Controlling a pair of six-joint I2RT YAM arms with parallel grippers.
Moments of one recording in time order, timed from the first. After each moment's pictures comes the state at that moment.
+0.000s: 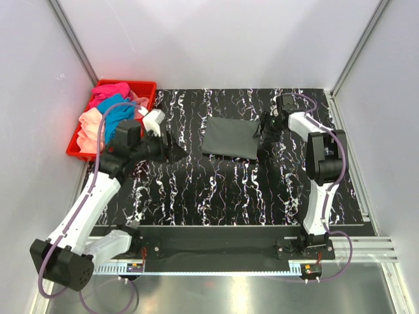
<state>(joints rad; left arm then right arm) -0.31 1.04 1.01 -0.52 0.47 -0.32 0.12 2.08 1.54 -0.51 -0.29 0.38</state>
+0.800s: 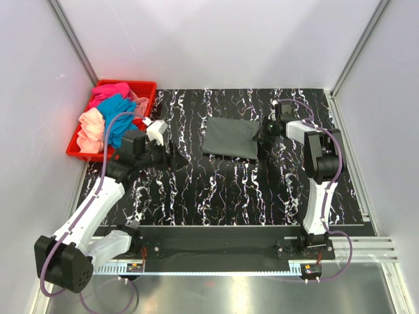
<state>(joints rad) -0.32 1.02 0.82 -0.39 0.45 -0.31 0.12 2.12 1.39 -0.18 -0.38 0.46</state>
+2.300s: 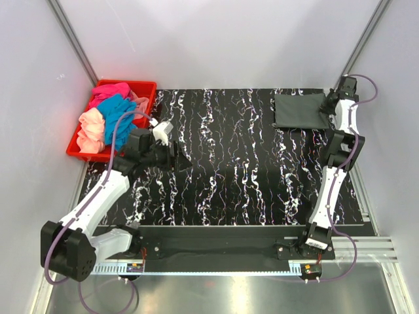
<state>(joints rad) -0.32 1.10 0.82 -0.37 0.52 -0.31 -0.32 2.71 2.56 -0.68 -0.10 0.29</state>
